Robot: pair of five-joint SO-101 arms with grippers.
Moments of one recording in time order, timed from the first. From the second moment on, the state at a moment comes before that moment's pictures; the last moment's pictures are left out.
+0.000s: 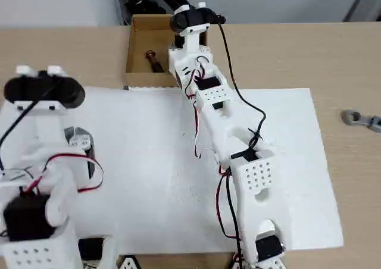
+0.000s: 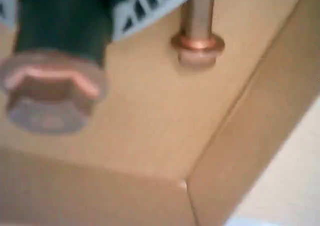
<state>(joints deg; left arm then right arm) -9.2 -58.1 24.8 89.5 0.9 -21.9 46.9 -29.3 14.2 -11.1</state>
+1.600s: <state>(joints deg) -9.2 -95.9 50.3 77.7 0.9 -10.3 -16.4 -31.5 94.4 -14.6</state>
